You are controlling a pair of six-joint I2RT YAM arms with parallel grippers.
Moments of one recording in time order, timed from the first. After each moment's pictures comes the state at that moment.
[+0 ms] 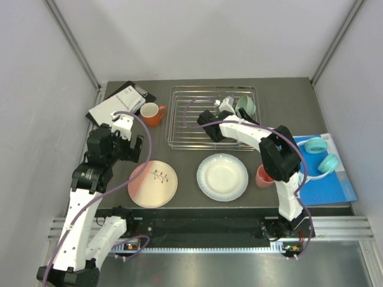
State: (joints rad) left arm -0.14 0.74 0.94 -0.68 0.02 0.22; right arm 0.72 2.05 1.59 -1.05 1.29 0.52
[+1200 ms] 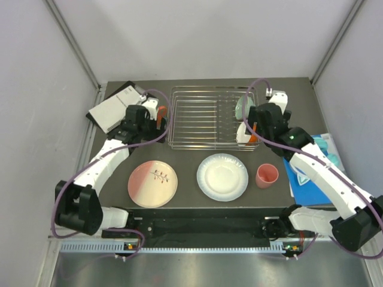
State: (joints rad) left arm -0.26 1.30 0.98 -0.34 0.06 -0.01; right arm 0.56 1.18 1.16 -0.67 0.59 0.44
